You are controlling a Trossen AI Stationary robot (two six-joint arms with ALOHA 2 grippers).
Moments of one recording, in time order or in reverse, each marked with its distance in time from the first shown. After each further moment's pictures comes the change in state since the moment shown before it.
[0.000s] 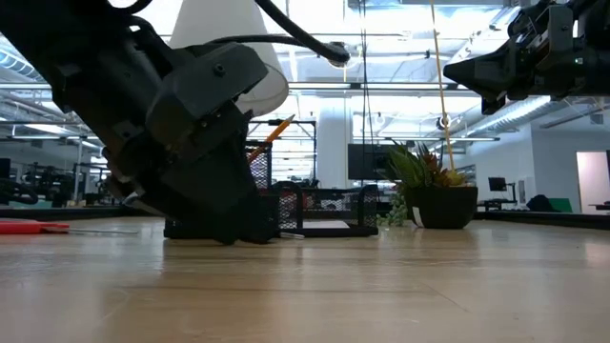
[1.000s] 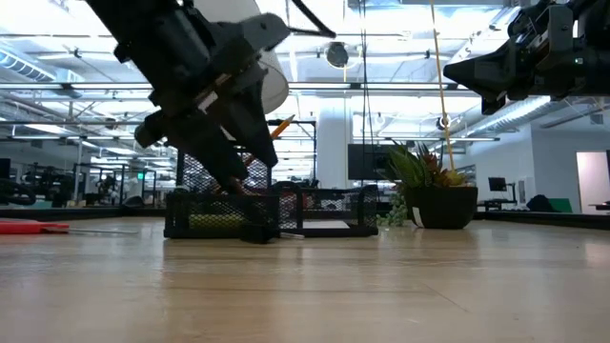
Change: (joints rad) left arm 0.132 -0.195 -0.011 -0.146 0.033 -0.016; right arm 0.000 0.000 0.000 0.000 0.000 0.000
